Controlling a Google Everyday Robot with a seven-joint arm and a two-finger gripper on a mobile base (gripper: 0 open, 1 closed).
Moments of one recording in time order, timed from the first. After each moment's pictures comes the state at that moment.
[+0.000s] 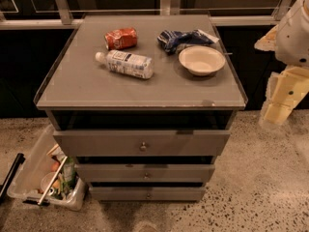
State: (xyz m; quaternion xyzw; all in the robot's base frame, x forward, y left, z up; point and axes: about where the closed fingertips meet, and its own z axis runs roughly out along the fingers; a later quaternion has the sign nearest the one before) arm 0.438 -0.216 0.977 -0.60 0.78 -0.04 0.16
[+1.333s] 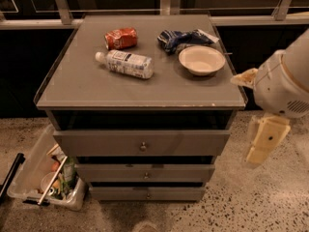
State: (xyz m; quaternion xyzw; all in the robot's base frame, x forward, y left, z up) arm 0.407 -0.181 0.914 -0.65 0.74 0.02 0.19
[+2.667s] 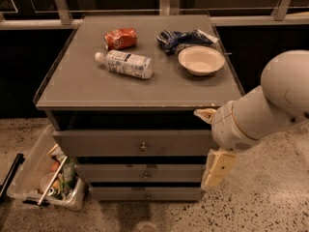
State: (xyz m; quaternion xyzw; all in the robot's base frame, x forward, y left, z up) arm 0.419 -0.128 0.803 -0.67 0.70 0.08 0.23
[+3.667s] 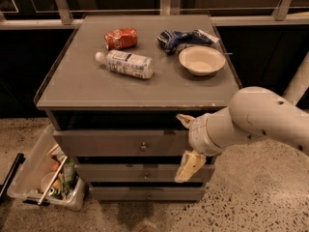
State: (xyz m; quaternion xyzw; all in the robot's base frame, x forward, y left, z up) arm 0.471 -0.086 0.732 -0.65 0.69 0.10 0.30
